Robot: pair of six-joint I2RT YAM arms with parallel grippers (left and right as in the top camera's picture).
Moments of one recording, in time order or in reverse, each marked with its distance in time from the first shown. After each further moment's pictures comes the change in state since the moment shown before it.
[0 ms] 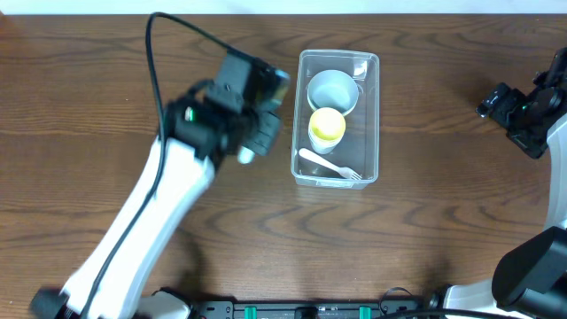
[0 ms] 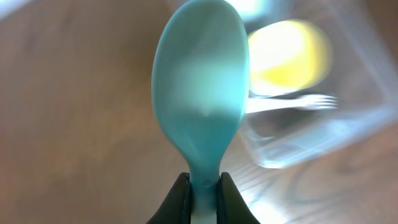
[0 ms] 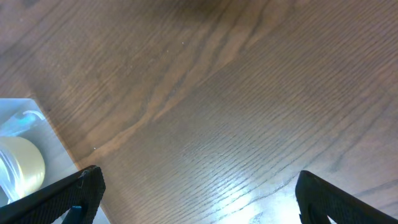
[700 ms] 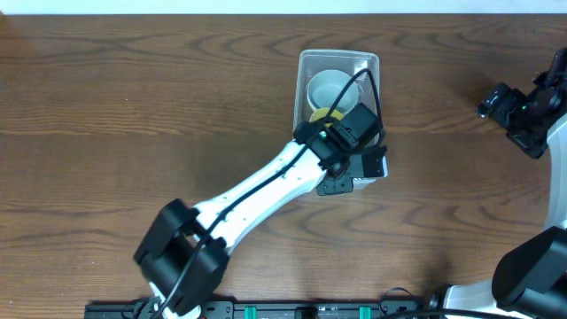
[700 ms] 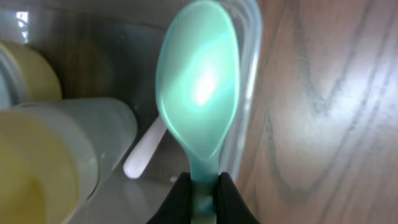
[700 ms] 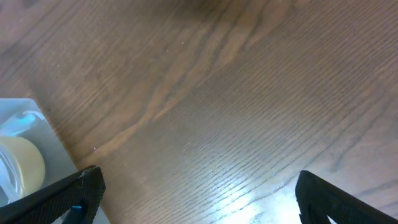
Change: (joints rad) left arm -0.315 0.412 -0.011 0.123 0.021 0.564; right arm 0.000 0.000 0.000 0.000 0.000 0.000
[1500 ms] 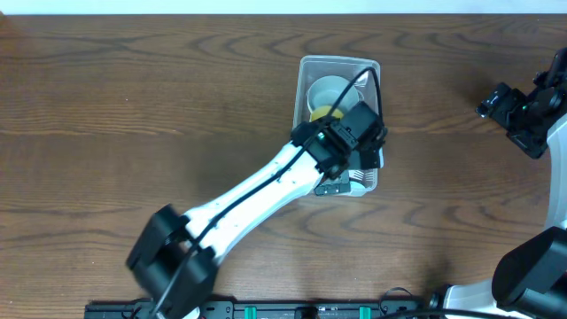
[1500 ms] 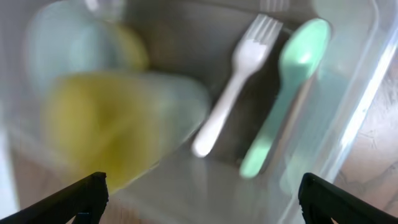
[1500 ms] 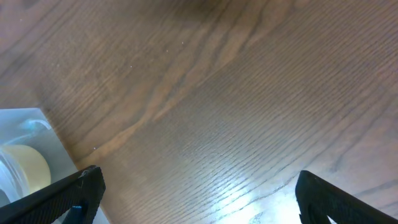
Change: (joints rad) left arm -0.013 -0.089 0.000 0.018 -0.218 -0.051; right arm 0.000 0.000 0.000 0.000 0.000 0.000
